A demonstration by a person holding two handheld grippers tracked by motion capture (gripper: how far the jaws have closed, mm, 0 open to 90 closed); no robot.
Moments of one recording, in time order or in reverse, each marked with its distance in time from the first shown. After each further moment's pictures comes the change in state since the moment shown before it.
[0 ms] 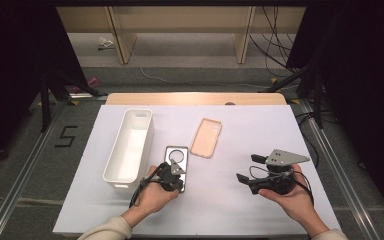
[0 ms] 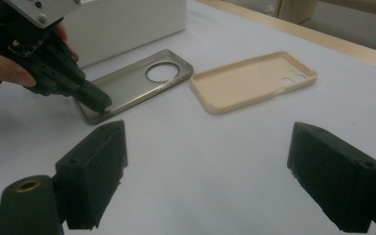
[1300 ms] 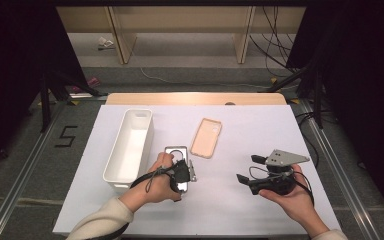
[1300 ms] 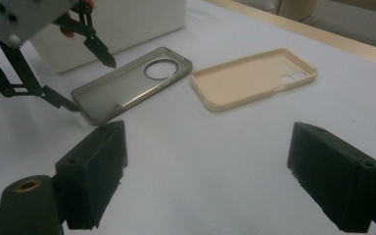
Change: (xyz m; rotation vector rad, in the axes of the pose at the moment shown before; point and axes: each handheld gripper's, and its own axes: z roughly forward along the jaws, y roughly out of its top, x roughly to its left) left arm -0.013 0.040 -0.014 0.302 0.070 0.602; right arm 0.001 0.000 -0.001 0.011 -0.003 0.002
